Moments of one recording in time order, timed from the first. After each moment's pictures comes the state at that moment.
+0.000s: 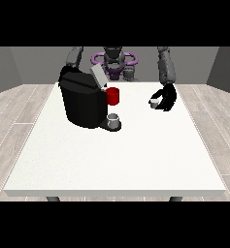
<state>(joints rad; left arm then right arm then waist) -0.55 0.41 0.06 -0.59 -0.58 0.15 -0.31 -0.22 -0.02 -0.04 -1.39 0.00 -0.17 -0.06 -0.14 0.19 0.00</state>
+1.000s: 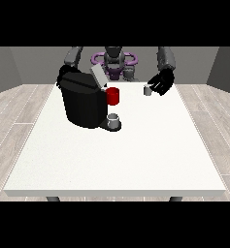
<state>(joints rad) -0.73 0.41 0.03 -0.66 -0.61 -0.06 -0.32 -0.23 -0.04 -0.08 -1.26 -0.03 -0.14 -0.08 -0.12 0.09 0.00</state>
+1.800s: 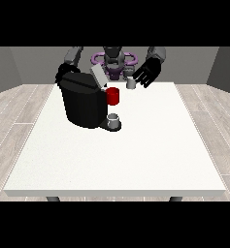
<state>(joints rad) -0.98 0.45 0.10 -0.68 -0.61 -0.12 -0.18 -0.28 -0.01 -0.01 -1.31 -0.03 -0.14 -0.08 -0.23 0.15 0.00</state>
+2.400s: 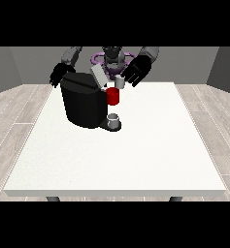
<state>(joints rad) -1.12 0.48 0.13 -0.65 -0.61 -0.14 -0.13 -0.33 -0.03 -0.01 -1.36 -0.01 -0.15 -0.04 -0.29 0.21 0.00</state>
